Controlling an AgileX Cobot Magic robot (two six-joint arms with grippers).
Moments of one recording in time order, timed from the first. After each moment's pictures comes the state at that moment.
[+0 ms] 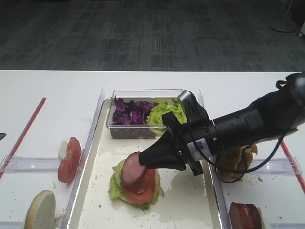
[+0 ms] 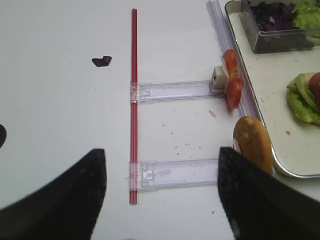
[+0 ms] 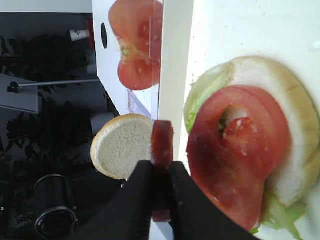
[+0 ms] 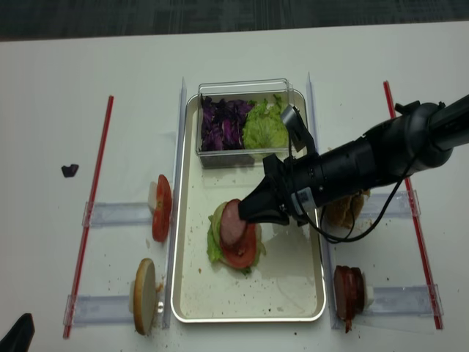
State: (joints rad) left arm -0.02 -0.02 -0.49 0.02 1.19 -0.05; right arm 0.30 2.02 -0.85 1.67 1.15 -1.14
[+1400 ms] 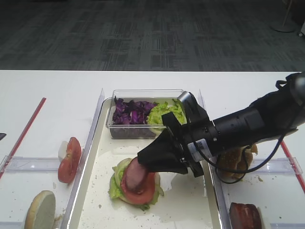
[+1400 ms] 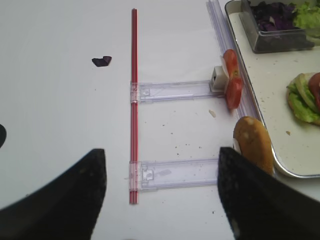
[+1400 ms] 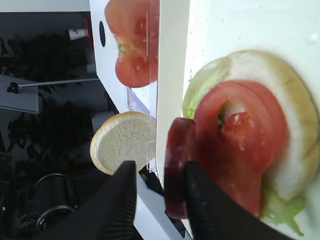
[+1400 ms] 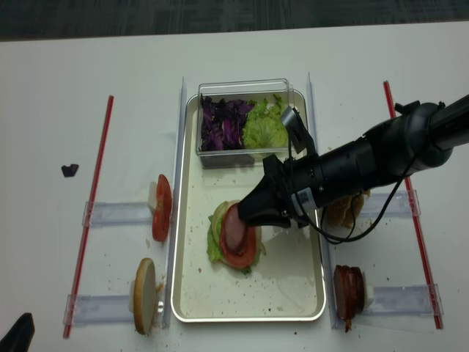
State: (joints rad) left arm -0.02 -0.02 -0.49 0.02 1.19 -0.05; right arm 0.30 2.02 -0.85 1.66 1.15 -1.12
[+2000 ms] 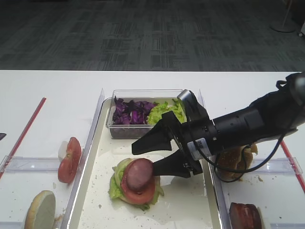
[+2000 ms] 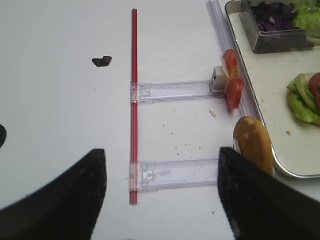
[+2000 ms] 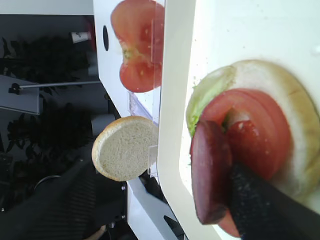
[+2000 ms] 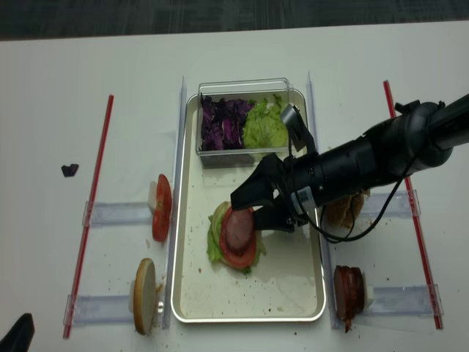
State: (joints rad) left arm -0.02 -0.02 -0.49 0.02 1.19 -0.05; right arm 0.30 2.02 -0.85 1.67 1.15 -1.14
